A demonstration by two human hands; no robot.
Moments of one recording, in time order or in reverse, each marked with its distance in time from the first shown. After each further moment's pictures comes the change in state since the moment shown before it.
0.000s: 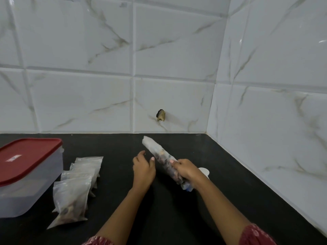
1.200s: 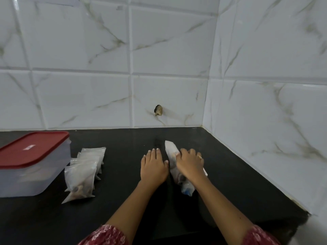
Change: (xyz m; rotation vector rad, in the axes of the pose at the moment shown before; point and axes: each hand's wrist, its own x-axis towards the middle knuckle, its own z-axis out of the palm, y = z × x) left_hand -0.060 0.024 0.006 0.662 -0.160 0.262; right_hand -0.066 0.006 -0.002 -0.431 0.345 -0.095
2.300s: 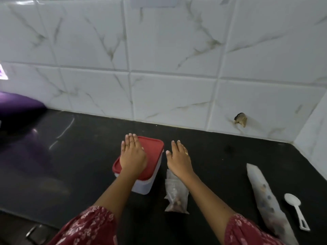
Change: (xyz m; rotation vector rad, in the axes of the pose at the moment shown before) left_hand -0.009 -0.249 -0.215 0.181 0.033 -0.496; right_hand -0.006 -0.285 0.055 0.166 -0.367 -0.410
